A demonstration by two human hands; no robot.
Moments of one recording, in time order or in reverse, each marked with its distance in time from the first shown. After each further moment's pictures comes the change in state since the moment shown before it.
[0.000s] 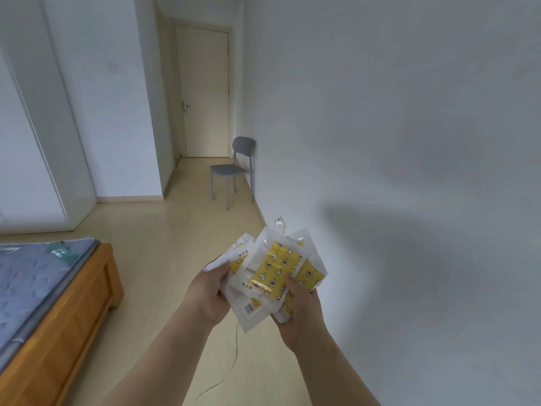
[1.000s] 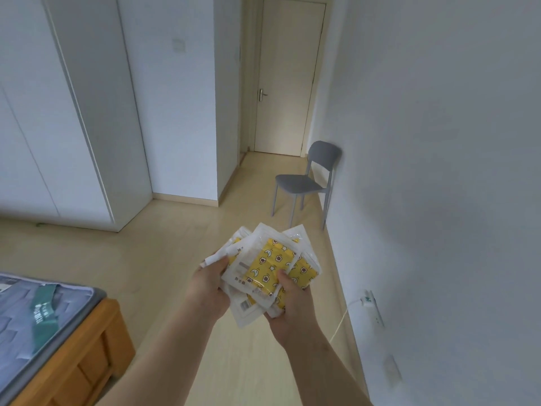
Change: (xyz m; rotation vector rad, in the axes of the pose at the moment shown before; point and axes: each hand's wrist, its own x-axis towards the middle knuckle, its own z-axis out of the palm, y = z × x) left_hand 0.601 0.219 -0.154 -0.152 0.475 0.119; right_hand 0.646 0.085 0.228 -0.063 -0.119 0.299
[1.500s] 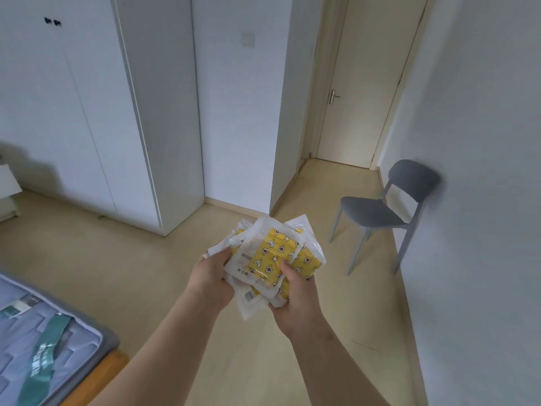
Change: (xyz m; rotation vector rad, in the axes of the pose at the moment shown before) left_hand 0.315 0.129 -0.016 -0.176 0.194 0.089; right_hand 0.330 0.017 0.140 -0.112 -0.124 0.219
